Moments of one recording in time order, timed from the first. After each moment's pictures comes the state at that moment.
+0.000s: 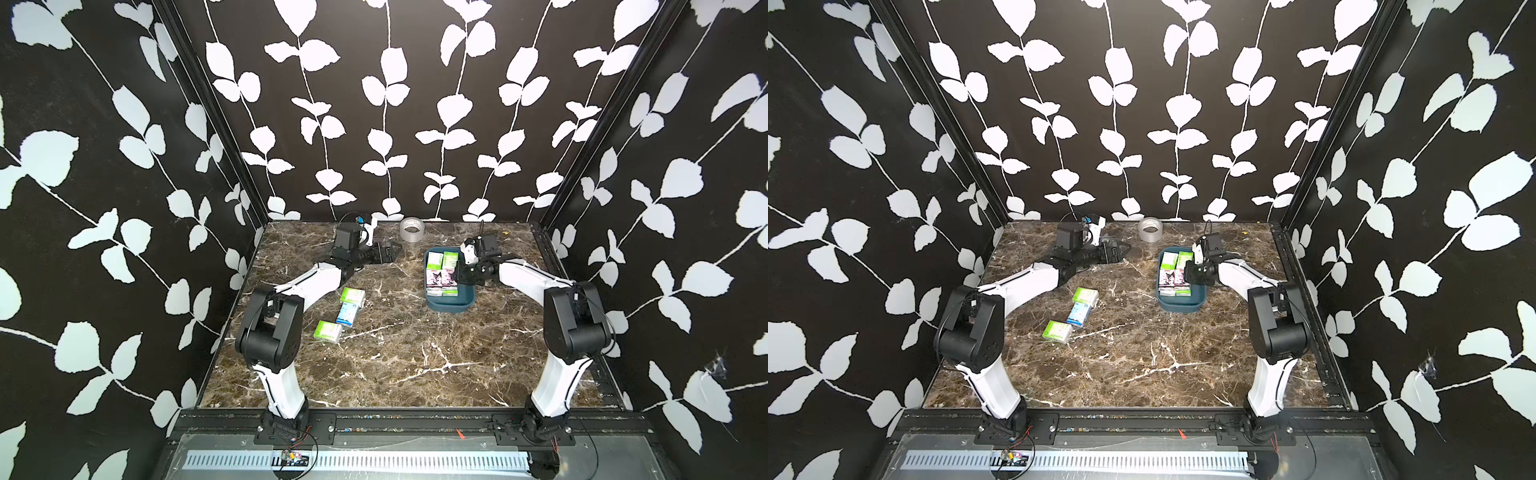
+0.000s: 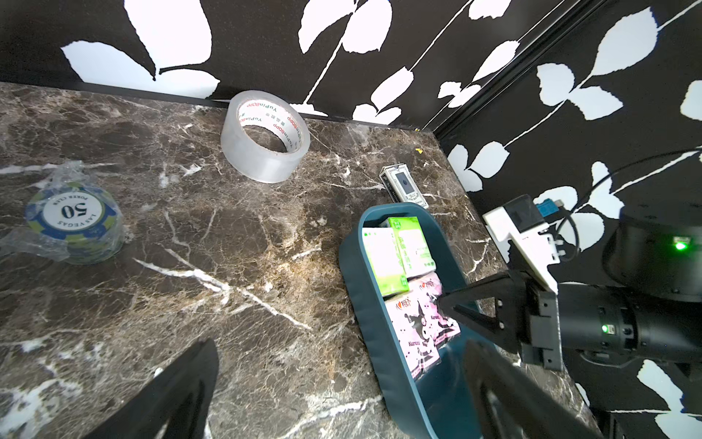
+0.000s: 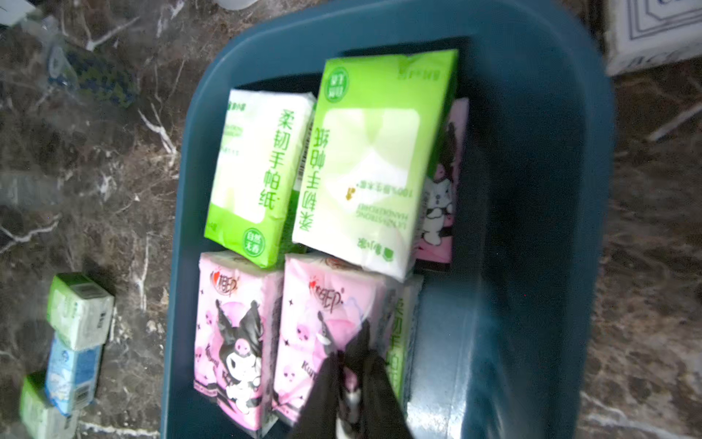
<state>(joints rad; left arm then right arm) -0.38 1.79 1.23 0.09 0.45 -0.41 0.26 1.86 1.28 -0.42 -0.29 0.32</state>
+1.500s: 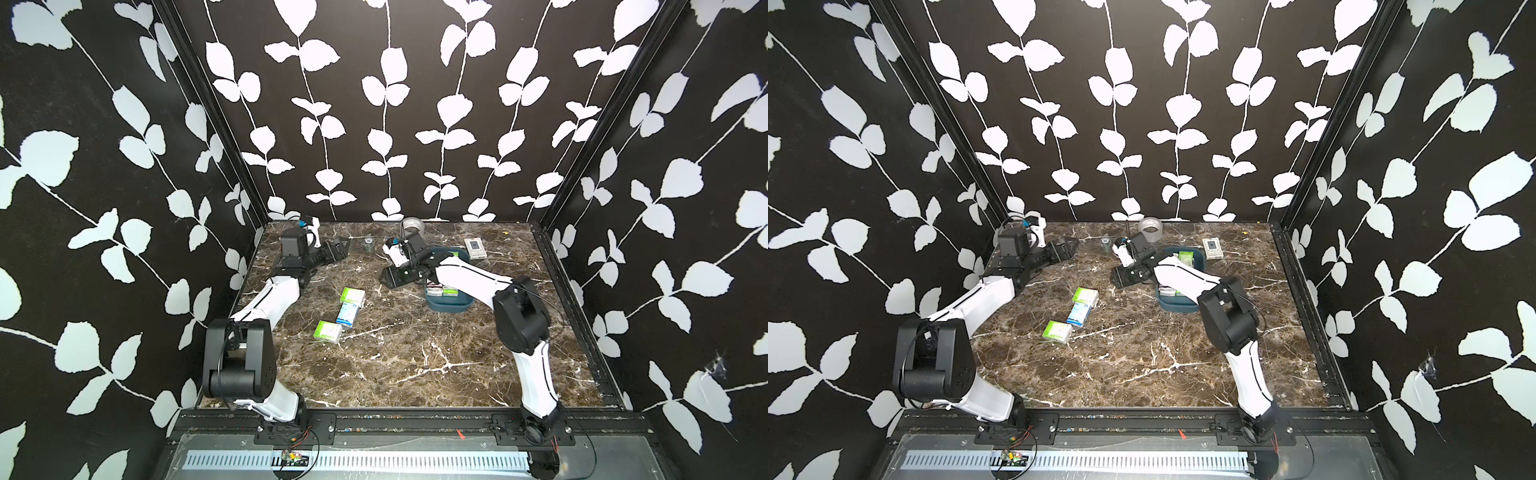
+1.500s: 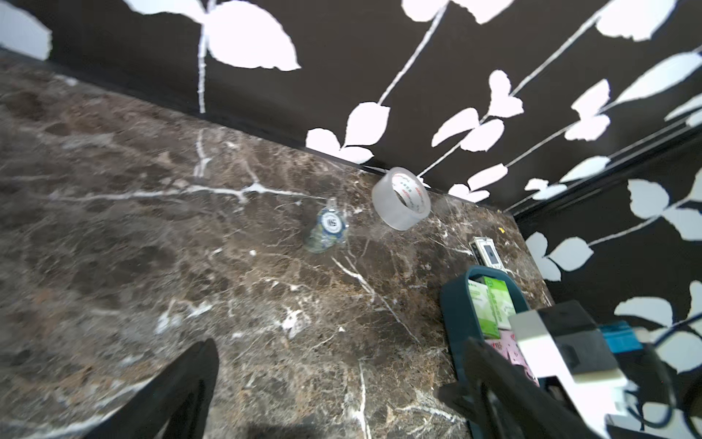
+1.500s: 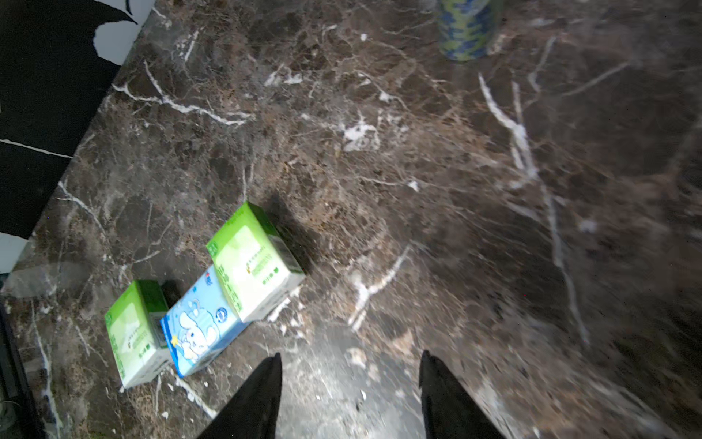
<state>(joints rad) -0.03 1.54 1.00 0.08 0.41 -0.42 0.68 2.17 1.75 -0.45 -0.33 0.21</state>
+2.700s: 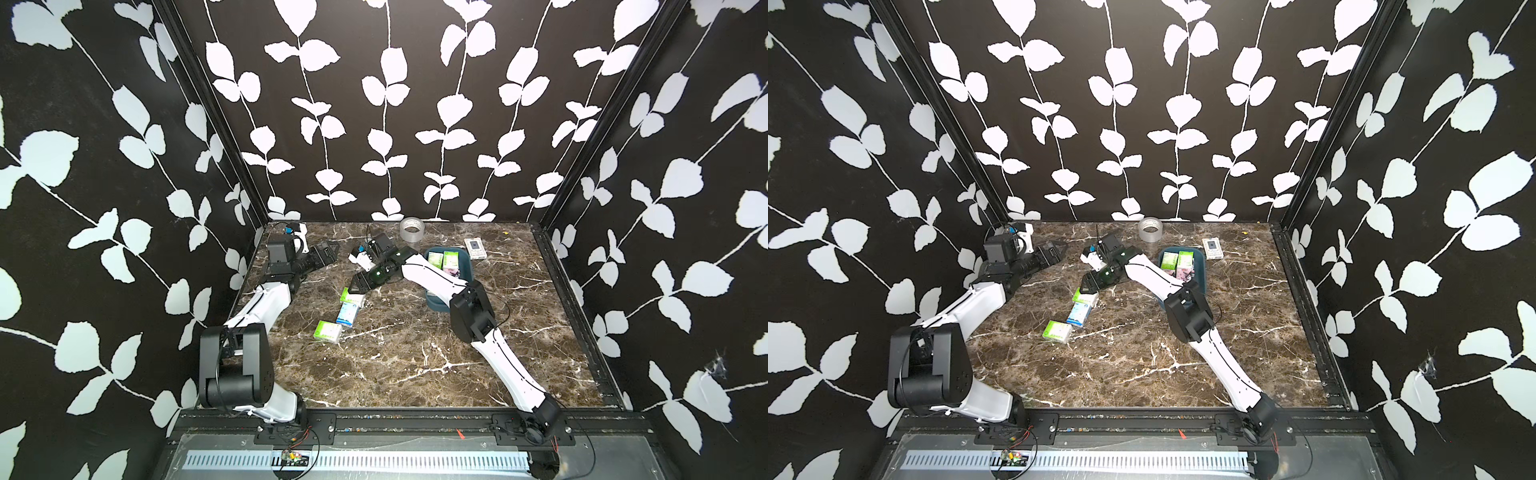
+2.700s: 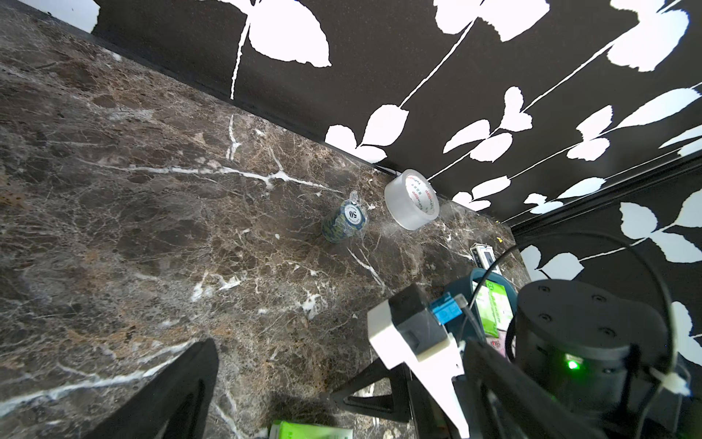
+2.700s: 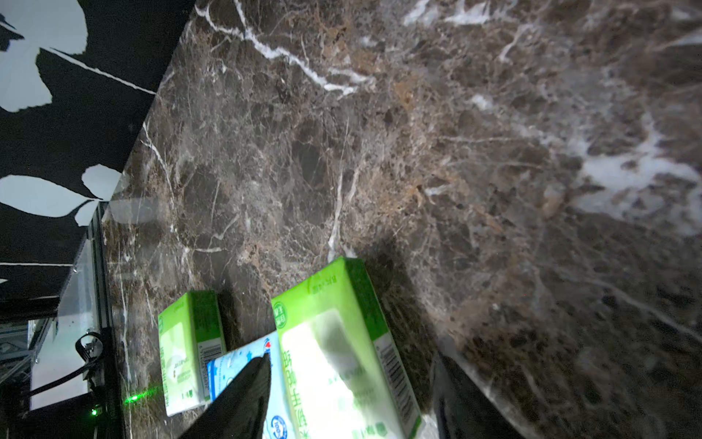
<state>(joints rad) 0.03 1.50 0.96 0.07 0.47 -0.44 0.75 2.65 2.43 -0.77 -0.59 0.12</state>
